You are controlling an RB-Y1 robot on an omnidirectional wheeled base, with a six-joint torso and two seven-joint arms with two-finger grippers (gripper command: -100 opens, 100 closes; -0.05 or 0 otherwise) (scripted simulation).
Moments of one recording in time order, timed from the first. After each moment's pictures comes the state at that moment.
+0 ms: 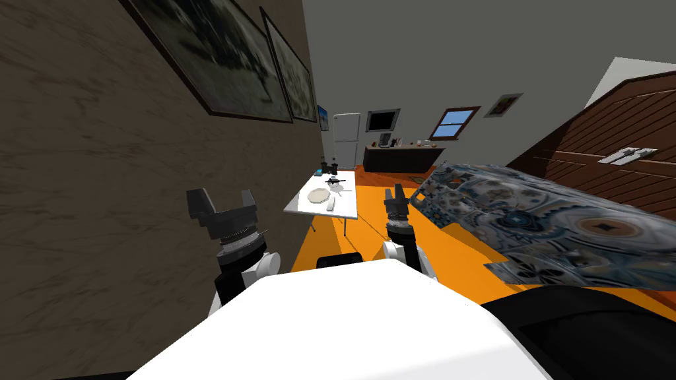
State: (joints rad) left arm 0.53 -0.05 0.07 -2.39 0.01 -0.61 -0.04; right arm 0.54 0.03 -0.04 -2.21 0.12 -0.55 -0.06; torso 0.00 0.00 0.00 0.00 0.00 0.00
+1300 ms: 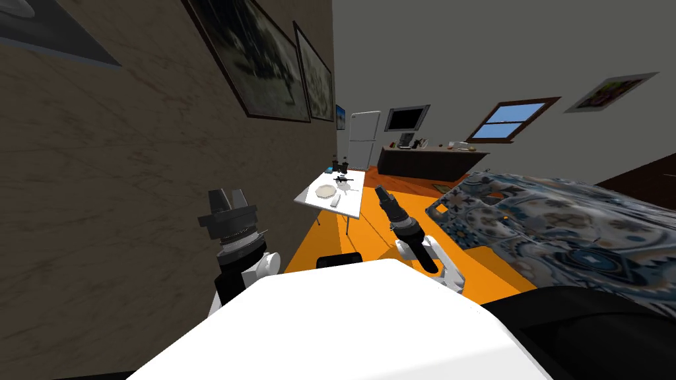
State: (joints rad) left arm 0.53 -0.05 0.07 -2.39 0.01 -0.61 -0.04; right arm 0.51 -0.29 -0.06 -2.27 0.39 -0.64 0.03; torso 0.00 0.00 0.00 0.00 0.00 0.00
